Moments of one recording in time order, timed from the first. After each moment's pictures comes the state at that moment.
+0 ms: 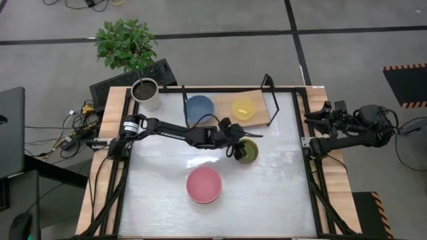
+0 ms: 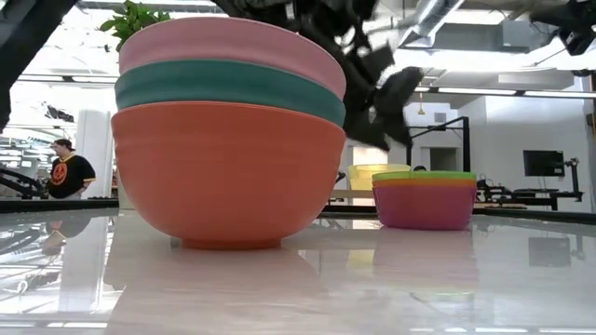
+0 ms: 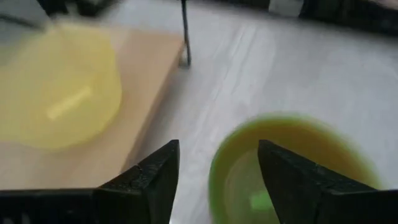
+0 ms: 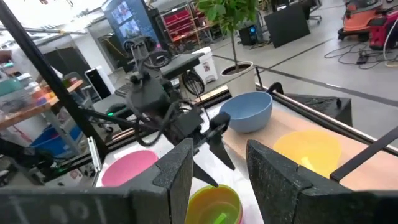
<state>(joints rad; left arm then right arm) 0.01 2.11 1.55 -0.05 -0.37 -0.22 0.16 0.04 0.79 -0.83 0.39 0.39</state>
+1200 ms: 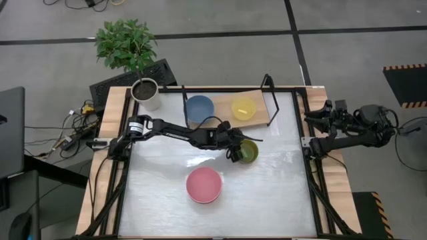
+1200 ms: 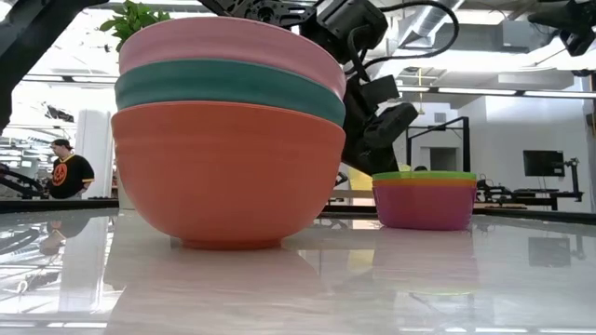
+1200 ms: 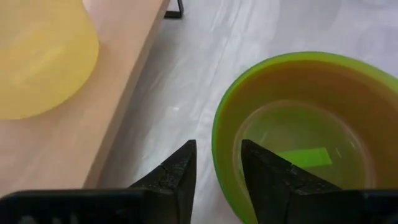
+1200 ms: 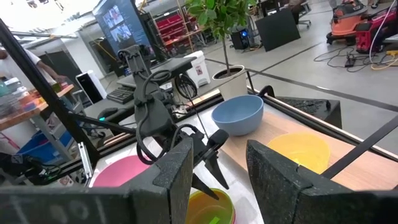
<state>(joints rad) 0.01 2.16 1.55 -0.11 -0.33 -0.17 0.16 0.04 0.79 -0.83 0.42 0.39</state>
